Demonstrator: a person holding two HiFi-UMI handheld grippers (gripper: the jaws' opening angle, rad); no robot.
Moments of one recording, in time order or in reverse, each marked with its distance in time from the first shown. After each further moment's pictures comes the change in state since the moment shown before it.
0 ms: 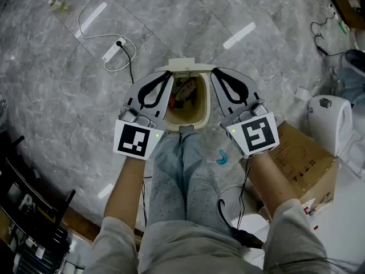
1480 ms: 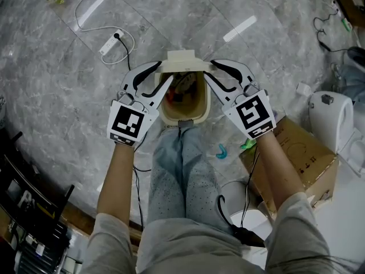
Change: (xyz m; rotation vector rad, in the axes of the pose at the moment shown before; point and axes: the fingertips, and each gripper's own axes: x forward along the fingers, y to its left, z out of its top) left arm 0.006 0.005 -0.070 0.092 0.253 -0.144; right arm 0.021 0.010 -0.080 -0.150 0.273 0.213
